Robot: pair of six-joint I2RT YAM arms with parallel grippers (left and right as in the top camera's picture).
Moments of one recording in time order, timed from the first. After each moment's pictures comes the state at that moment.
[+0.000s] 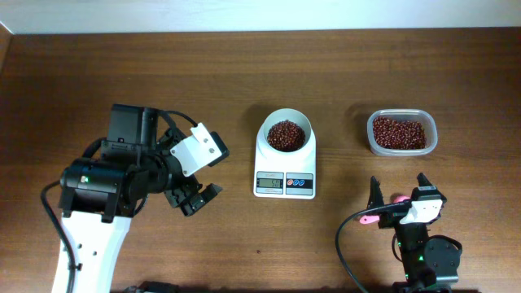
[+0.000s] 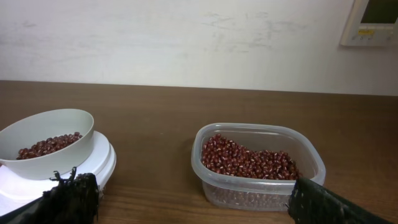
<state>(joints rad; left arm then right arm) -0.14 1.18 1.35 -1.28 0.39 0.79 0.03 0.01 0.02 -0.08 -0.04 0.00</state>
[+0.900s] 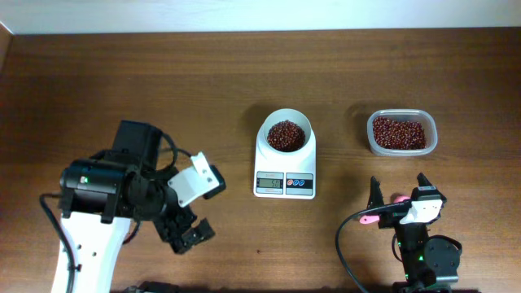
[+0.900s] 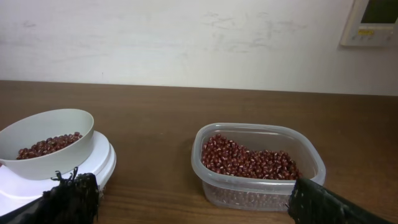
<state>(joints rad) -0.14 1.18 1.35 -1.63 0.40 0.79 0.03 0.01 0.01 -0.08 -0.04 0.00</state>
